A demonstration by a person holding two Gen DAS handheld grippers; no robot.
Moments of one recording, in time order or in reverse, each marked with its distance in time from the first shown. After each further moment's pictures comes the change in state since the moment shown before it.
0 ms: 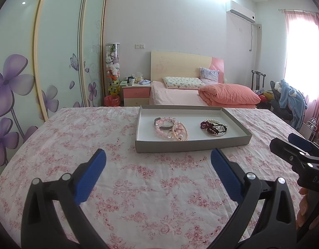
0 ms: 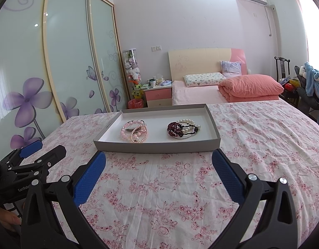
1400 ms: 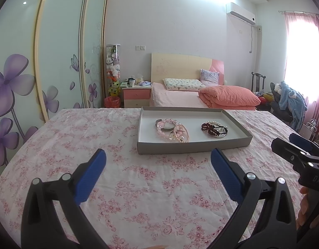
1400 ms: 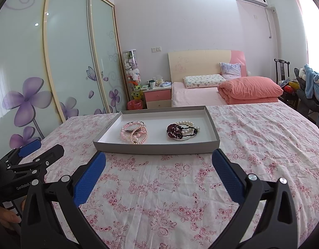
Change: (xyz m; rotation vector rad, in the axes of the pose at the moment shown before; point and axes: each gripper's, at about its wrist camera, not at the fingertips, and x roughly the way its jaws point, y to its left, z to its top) left arm -0.002 0.004 0.003 -0.002 -0.005 -0.001; right arm -0.001 -0.001 0.001 -0.005 -0.003 -0.003
